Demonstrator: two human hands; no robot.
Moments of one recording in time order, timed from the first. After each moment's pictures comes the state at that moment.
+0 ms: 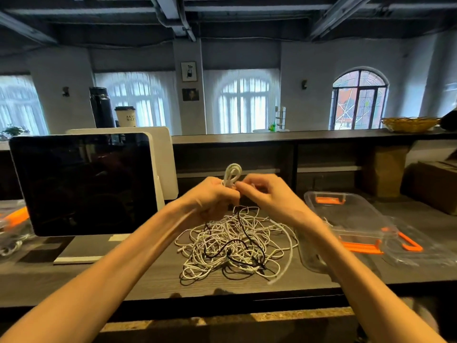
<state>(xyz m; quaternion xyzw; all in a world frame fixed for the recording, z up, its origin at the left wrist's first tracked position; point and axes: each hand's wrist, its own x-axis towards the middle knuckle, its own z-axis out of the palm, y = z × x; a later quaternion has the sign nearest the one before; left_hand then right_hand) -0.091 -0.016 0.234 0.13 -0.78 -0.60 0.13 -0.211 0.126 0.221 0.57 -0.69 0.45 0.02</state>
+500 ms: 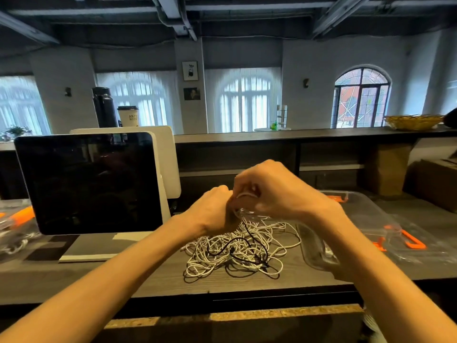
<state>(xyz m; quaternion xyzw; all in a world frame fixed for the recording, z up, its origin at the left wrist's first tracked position) -0.089 -0.012 0.217 0.07 -0.98 -0.07 0.19 -0.178 0.142 0.263 0.68 -0.68 0.22 0.18</state>
